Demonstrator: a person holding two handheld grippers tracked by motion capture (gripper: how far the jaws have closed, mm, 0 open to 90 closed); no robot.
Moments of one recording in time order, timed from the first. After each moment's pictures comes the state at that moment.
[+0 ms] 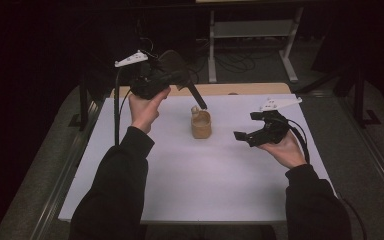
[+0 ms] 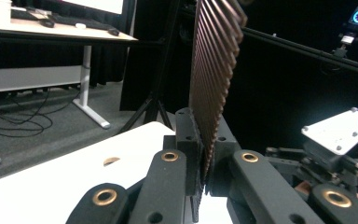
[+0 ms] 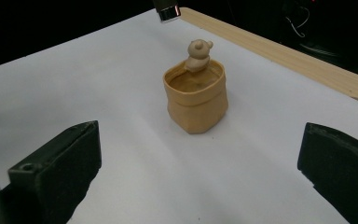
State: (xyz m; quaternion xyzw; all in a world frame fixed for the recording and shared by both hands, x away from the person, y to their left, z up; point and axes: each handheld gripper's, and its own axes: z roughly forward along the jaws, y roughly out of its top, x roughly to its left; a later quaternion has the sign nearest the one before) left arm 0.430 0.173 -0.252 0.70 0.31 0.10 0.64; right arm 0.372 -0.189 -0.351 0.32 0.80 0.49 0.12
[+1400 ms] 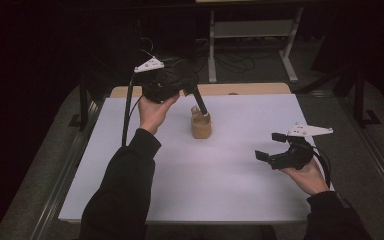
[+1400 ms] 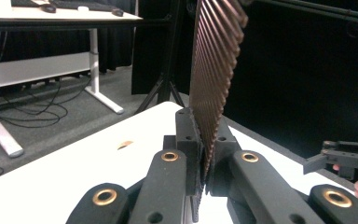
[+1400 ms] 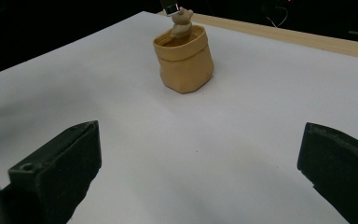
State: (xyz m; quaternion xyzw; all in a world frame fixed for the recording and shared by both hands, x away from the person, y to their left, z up) left arm 0.442 0.152 -0.278 0.73 0.30 0.12 0.60; right arm 0.318 -0.244 -0.391 0.37 0.76 0.52 0.12
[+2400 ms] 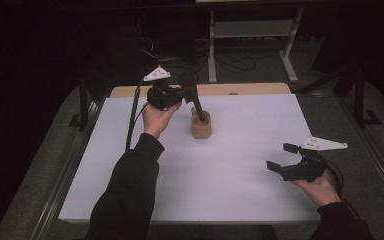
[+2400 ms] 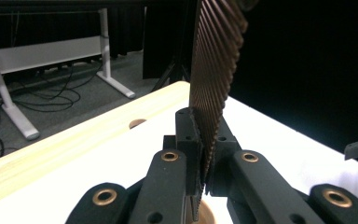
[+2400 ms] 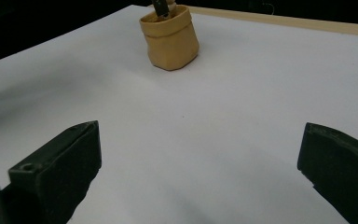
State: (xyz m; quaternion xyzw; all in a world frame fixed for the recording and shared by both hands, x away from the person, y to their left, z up) left arm 0.448 0.145 -0.310 0.75 0.31 0.14 0.57; right arm 0.293 -0.274 -0.415 0.39 0.75 0.52 0.13
